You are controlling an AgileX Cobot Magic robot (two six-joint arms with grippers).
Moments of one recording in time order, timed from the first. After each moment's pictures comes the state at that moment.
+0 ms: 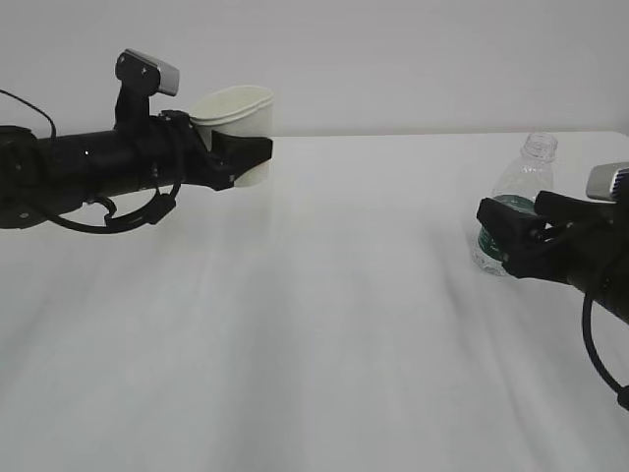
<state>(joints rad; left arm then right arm) -0.23 2.02 -1.11 0.90 -0.84 -0.68 0.07 1.78 -0.40 -0.33 -1.14 0.17</state>
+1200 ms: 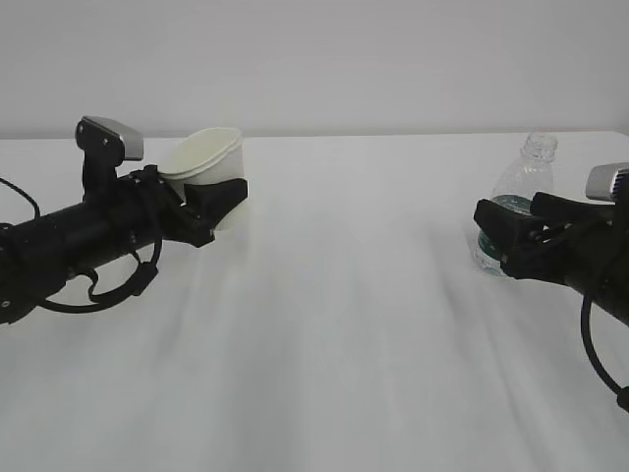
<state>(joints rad) -0.23 2.04 -0.83 0.60 -1.11 -0.39 0.07 1.78 -0.40 -0.35 -1.14 0.20</state>
